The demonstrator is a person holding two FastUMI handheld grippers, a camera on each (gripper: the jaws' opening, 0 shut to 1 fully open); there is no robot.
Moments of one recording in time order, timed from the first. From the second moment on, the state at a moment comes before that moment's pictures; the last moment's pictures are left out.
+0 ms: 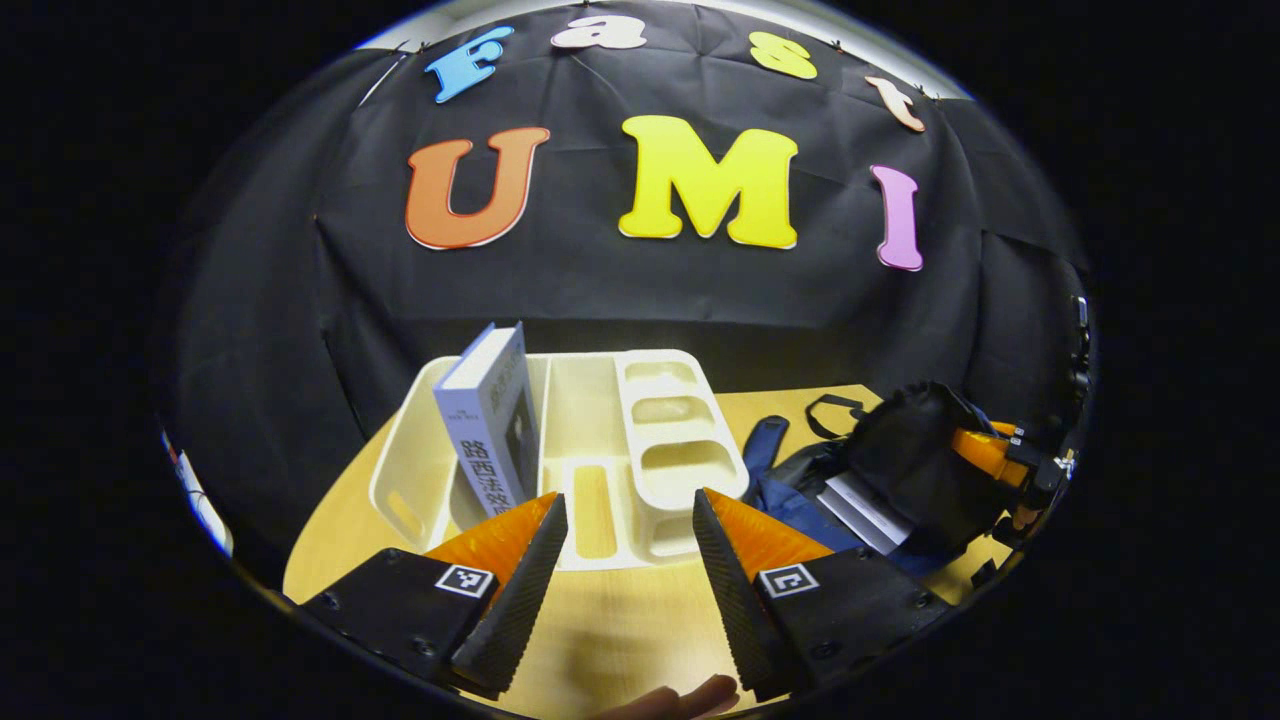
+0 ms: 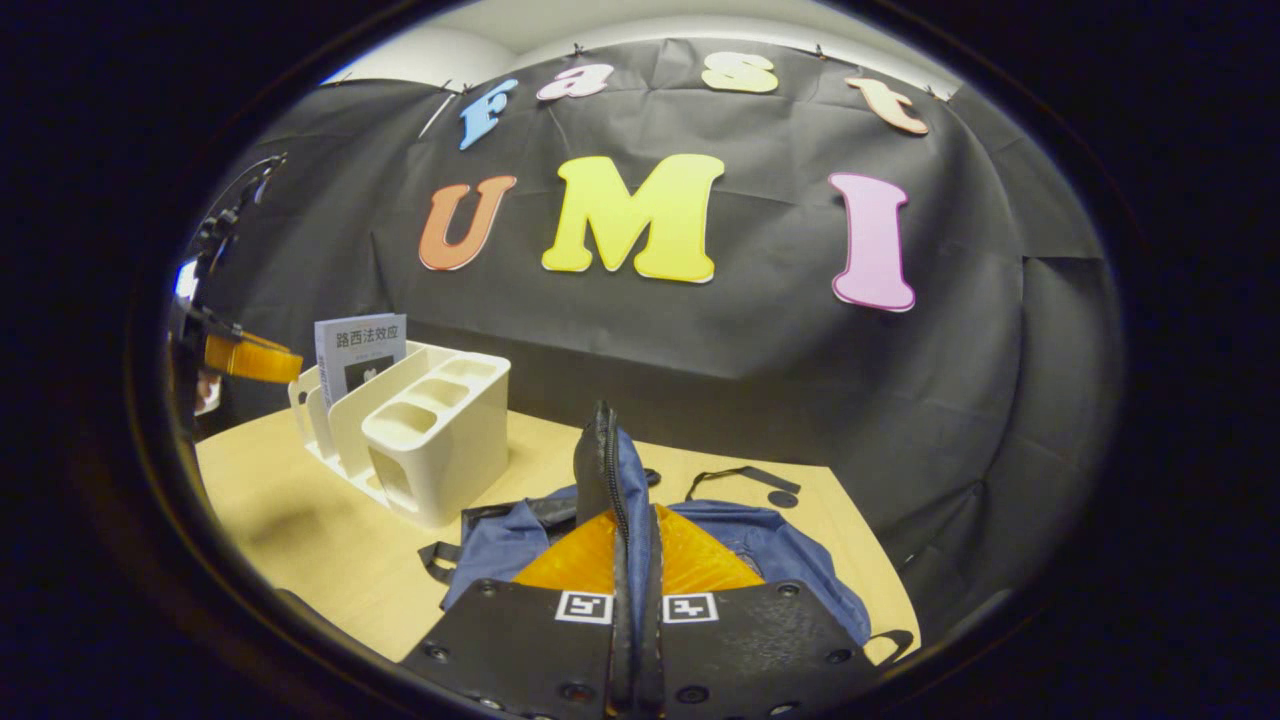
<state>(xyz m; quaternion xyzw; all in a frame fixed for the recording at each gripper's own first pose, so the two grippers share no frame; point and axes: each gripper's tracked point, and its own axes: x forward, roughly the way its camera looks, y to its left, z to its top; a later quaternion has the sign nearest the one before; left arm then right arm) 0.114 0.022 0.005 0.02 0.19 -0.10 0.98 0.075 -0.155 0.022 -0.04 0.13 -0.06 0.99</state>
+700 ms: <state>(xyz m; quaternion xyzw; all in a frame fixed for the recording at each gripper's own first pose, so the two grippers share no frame) 0.235 0.060 0.065 0.05 0.24 -0.05 0.97 0.058 -0.171 0.012 -0.02 0.13 -0.06 0.99</state>
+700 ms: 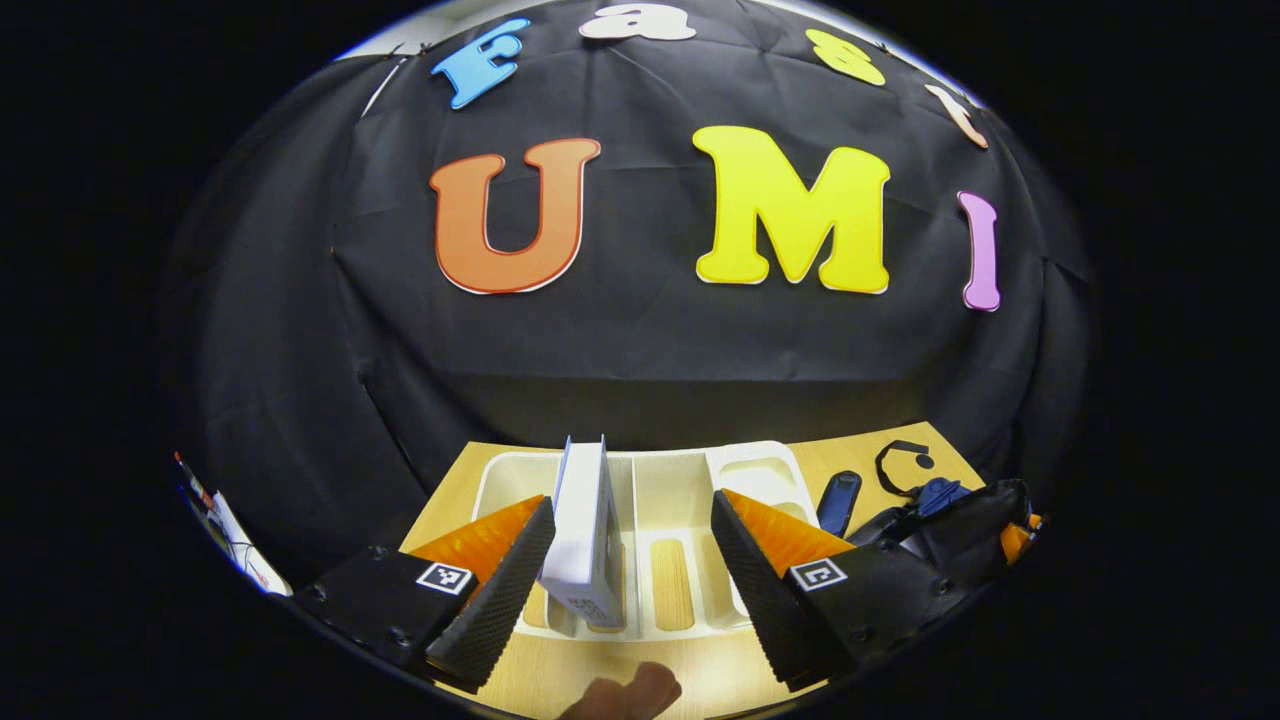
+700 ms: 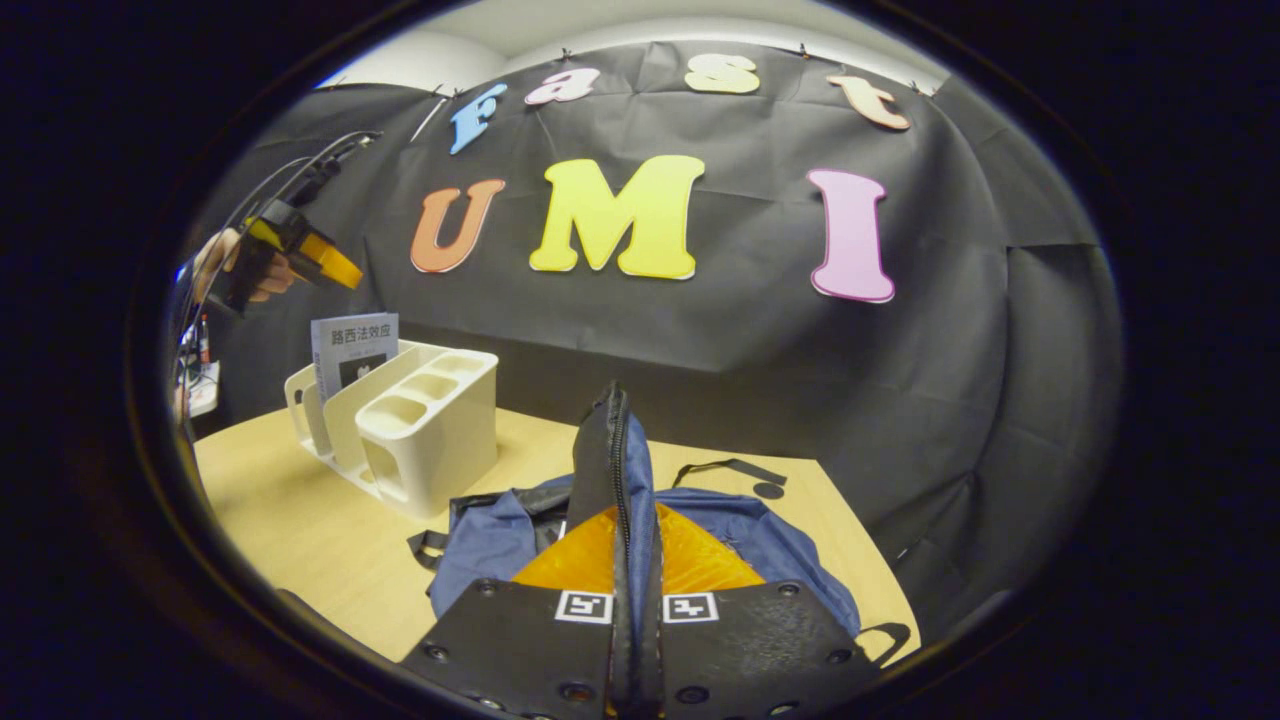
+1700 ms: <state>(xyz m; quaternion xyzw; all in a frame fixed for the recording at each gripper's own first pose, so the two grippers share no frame) 0.285 0.088 0.023 0.16 0.34 0.02 0.92 0.060 -0.173 0.000 -0.01 0.13 -0.04 0.99</state>
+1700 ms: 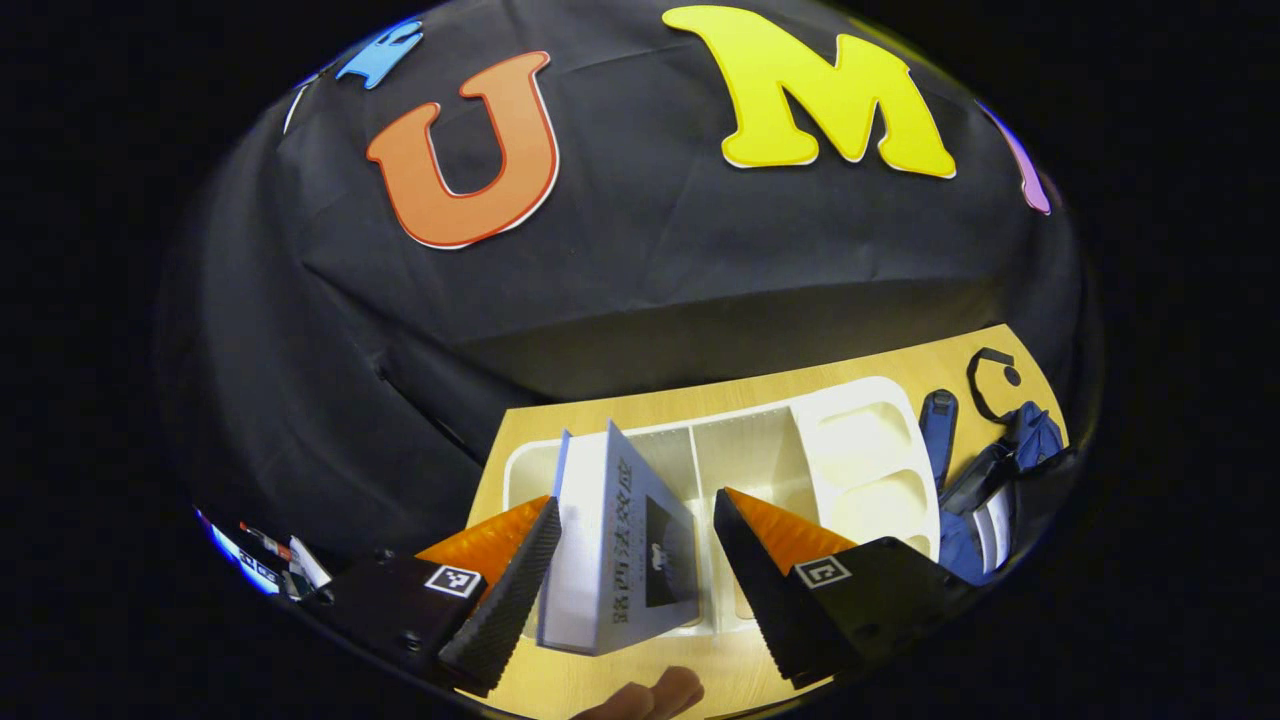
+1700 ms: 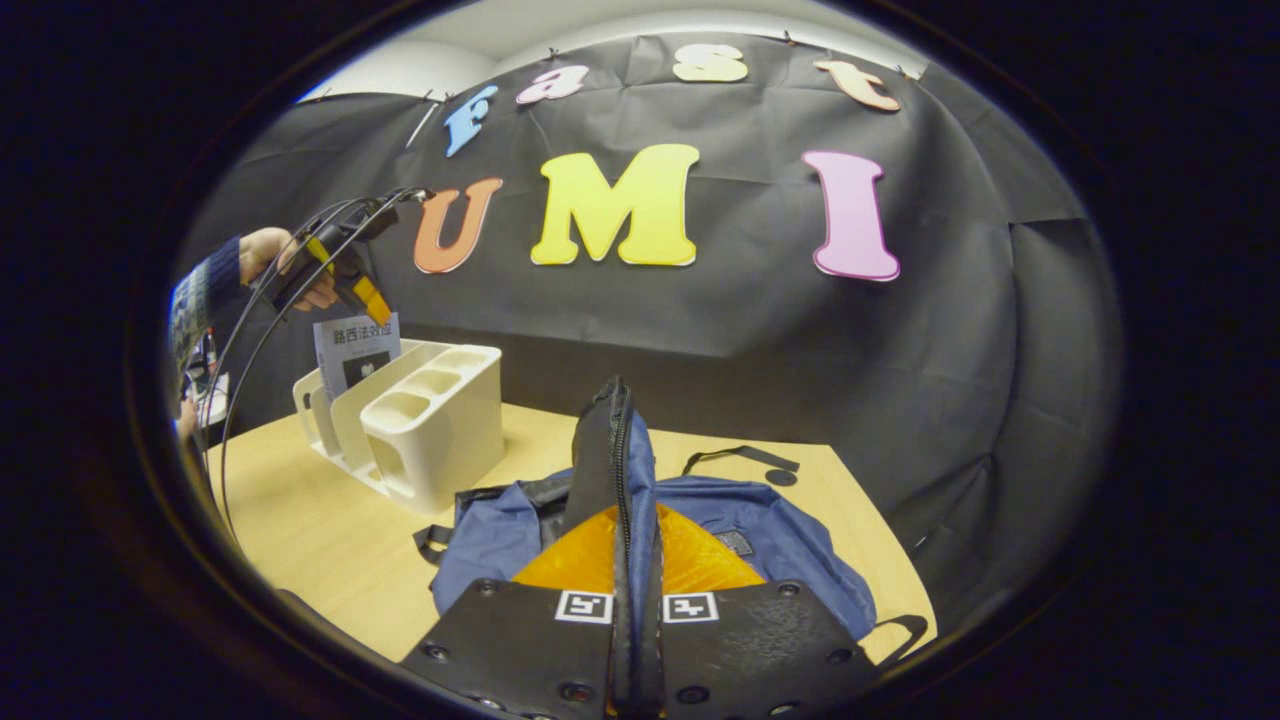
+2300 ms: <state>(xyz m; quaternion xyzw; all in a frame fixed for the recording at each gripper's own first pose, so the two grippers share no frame) 0.298 0.093 -0.026 0.16 0.41 0.00 0.90 0.057 -0.177 -0.004 -0.01 0.14 -0.05 0.99</state>
